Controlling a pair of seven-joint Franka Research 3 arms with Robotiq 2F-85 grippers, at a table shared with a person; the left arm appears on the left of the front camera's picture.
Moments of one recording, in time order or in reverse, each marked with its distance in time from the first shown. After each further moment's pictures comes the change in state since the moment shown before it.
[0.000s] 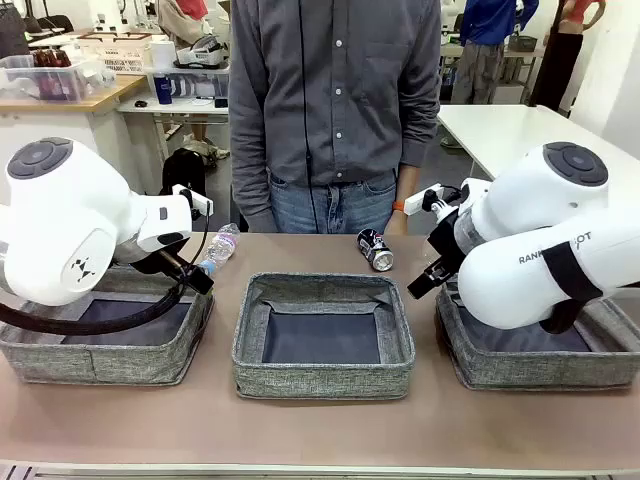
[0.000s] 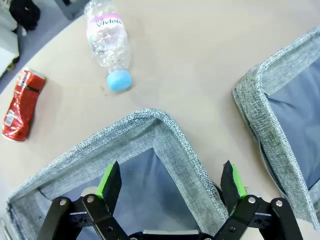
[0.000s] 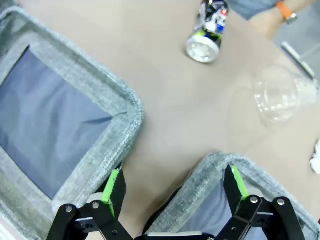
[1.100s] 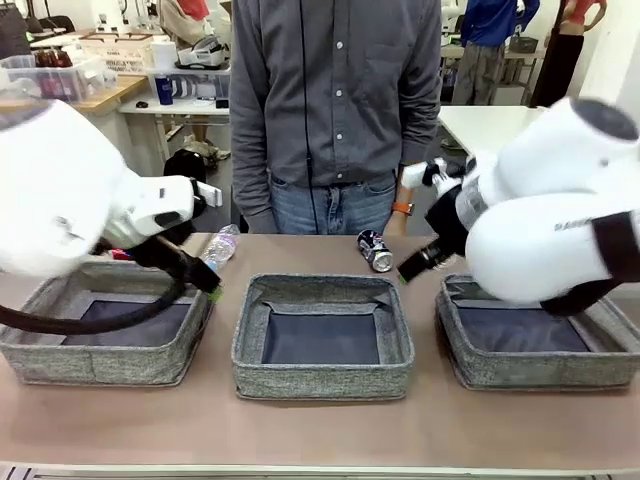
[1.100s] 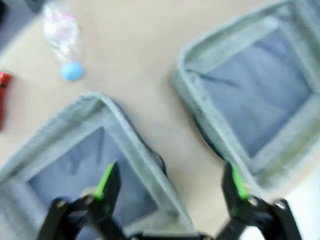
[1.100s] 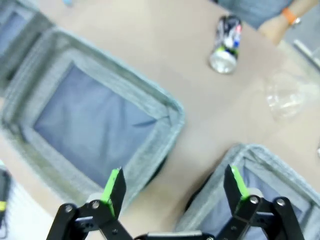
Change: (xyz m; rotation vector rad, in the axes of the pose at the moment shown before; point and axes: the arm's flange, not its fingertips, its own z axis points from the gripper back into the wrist) left arm 0.011 -0.028 0.069 -0.188 0.060 0.001; right arm 0.025 0.032 0.086 0.082 -0.041 -0.093
